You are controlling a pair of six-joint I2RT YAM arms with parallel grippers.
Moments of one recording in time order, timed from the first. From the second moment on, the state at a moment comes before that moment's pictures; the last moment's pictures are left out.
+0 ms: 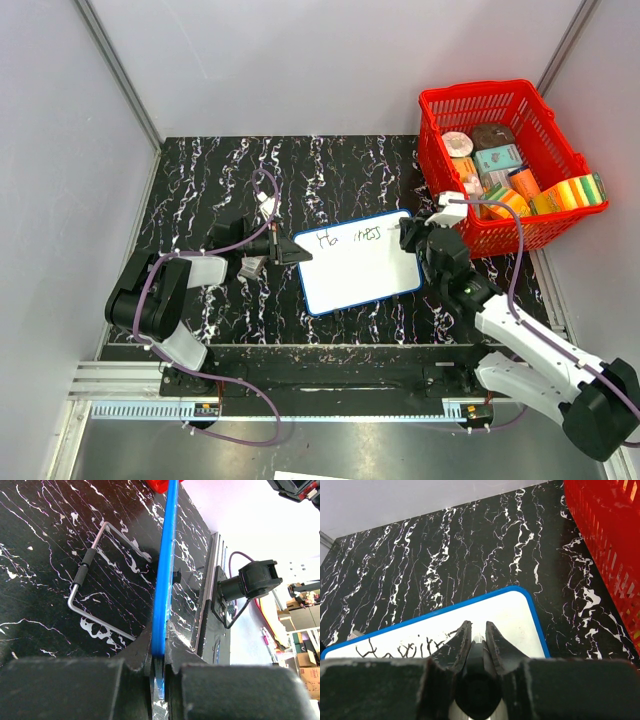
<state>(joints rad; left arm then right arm) -0.27 1.61 0.58 0.69 1.07 -0.55 0.62 0.91 0.59 0.14 0.46 0.44</state>
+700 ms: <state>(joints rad) -0.27 1.61 0.58 0.69 1.07 -0.55 0.61 0.98 0.60 0.17 0.48 0.43</state>
